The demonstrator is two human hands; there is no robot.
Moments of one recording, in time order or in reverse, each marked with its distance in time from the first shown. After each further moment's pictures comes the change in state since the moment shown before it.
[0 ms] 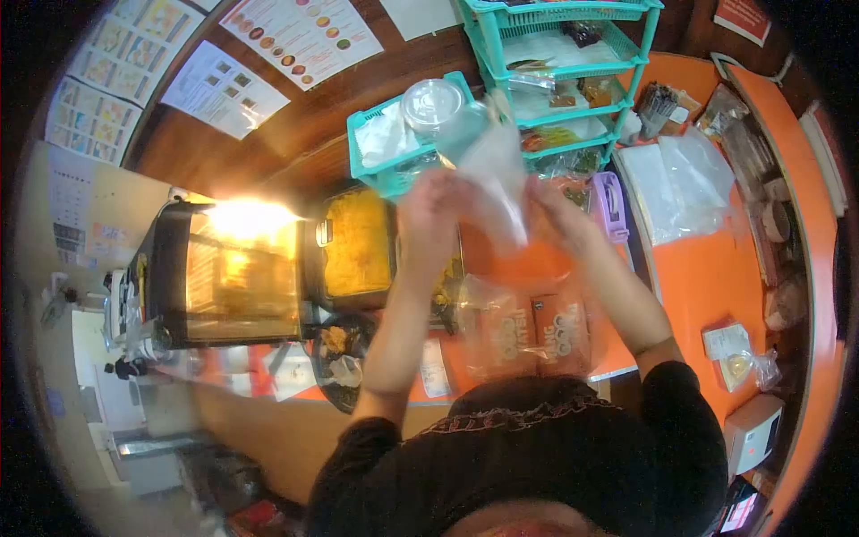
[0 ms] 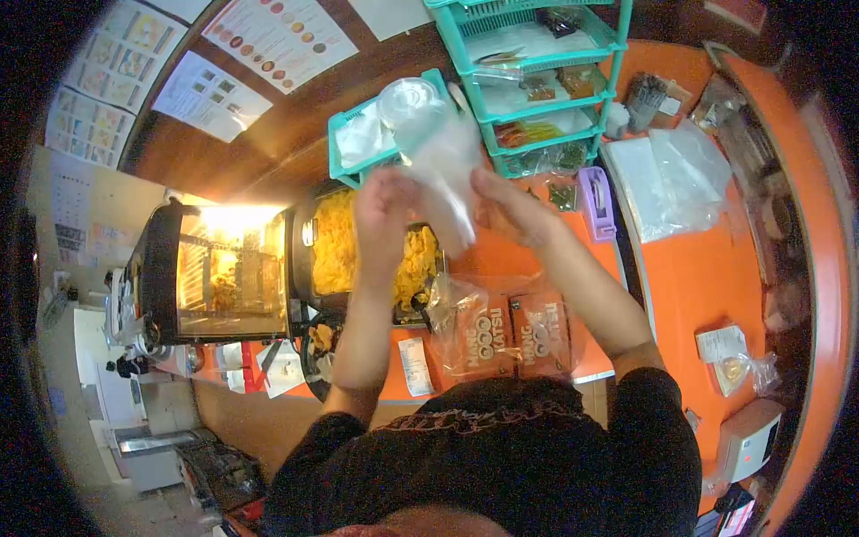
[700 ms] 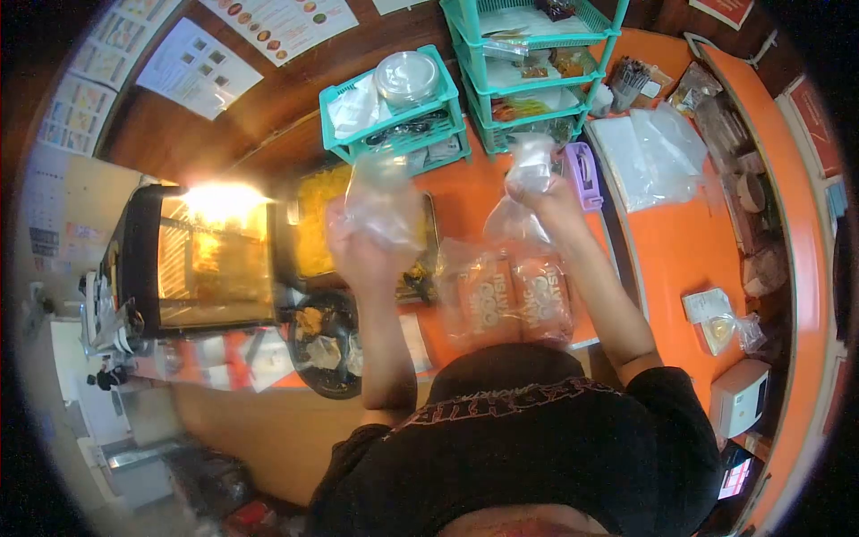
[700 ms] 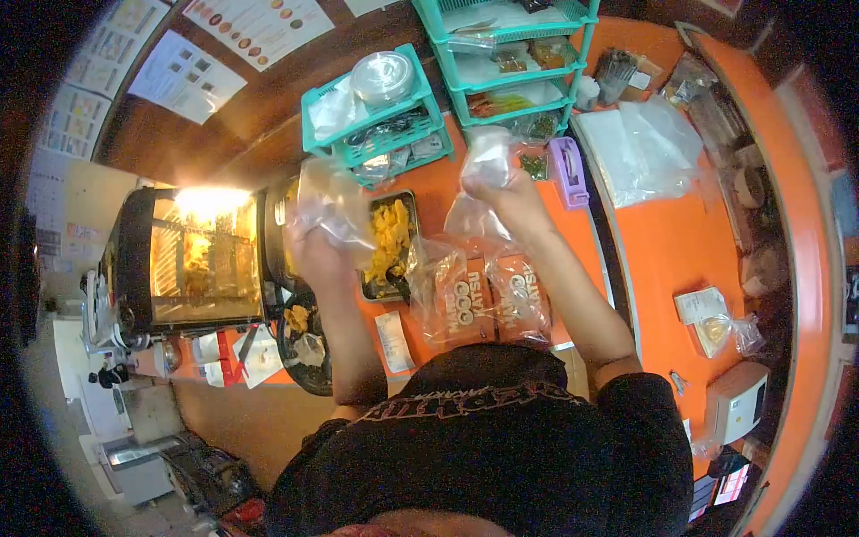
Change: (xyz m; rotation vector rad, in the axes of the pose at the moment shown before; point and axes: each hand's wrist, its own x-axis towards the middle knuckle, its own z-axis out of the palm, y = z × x) left_hand -0.088 0.015 -0.021 -0.413 0.531 -0.086; right_hand -0.061 0.019 0.041 -0.410 0.695 0.047
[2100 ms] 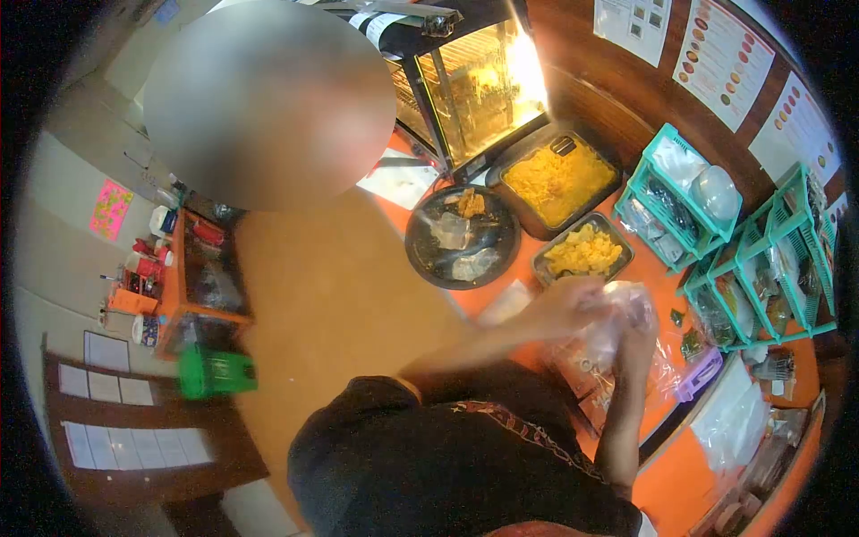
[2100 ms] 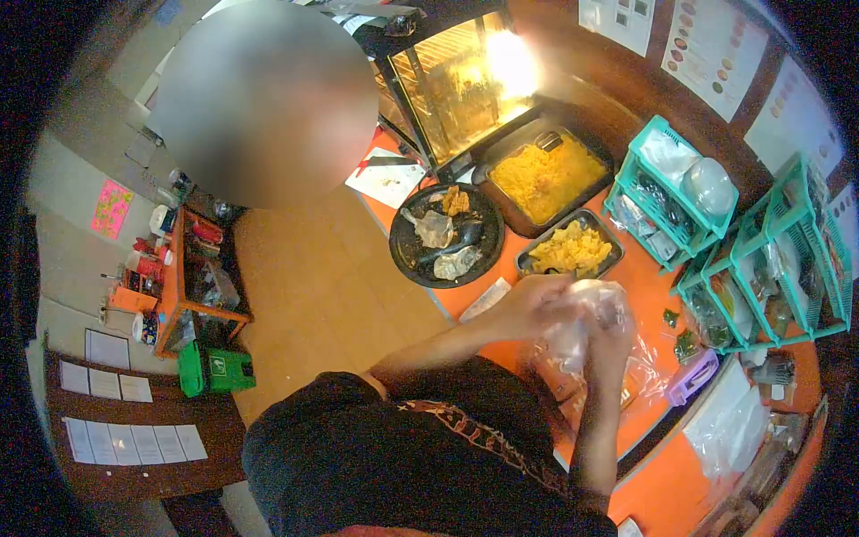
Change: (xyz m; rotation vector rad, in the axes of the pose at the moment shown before) left_hand -0.149 0.019 -0.059 0.682 -0.021 0.112; right_hand -0.086 0.052 0.107 -0.188 -0.537 -0.128
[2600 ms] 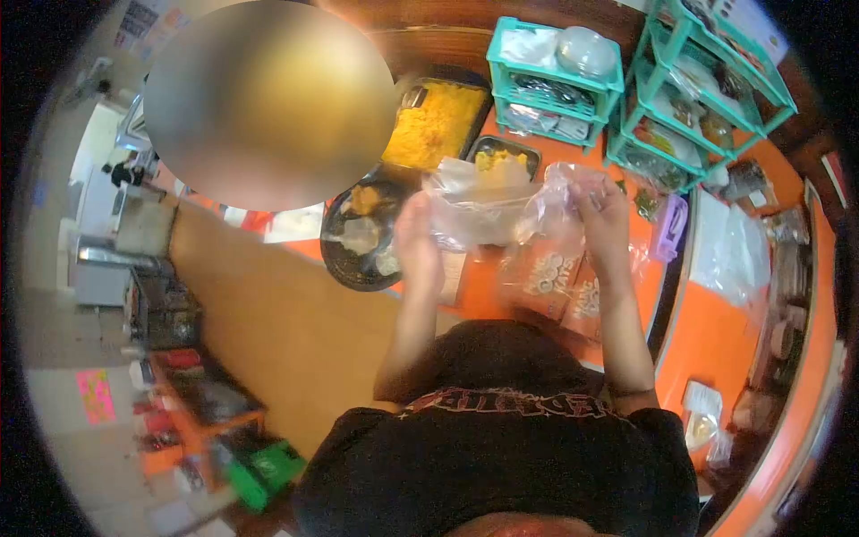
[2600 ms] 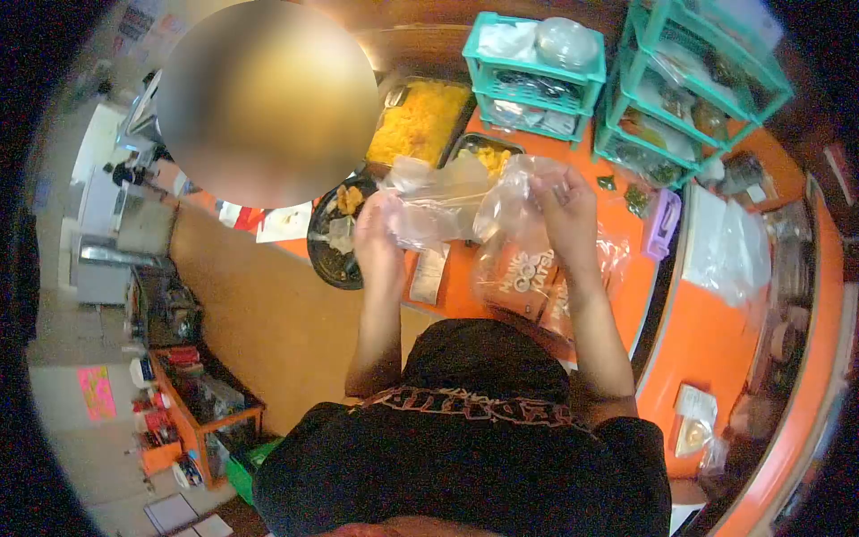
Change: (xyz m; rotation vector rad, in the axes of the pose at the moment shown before) left_hand 0.009 -0.019 -0.028 -0.569 0.473 -0.234; right_hand 0.021 -0.002 -0.042 0.105 0.293 -0.137
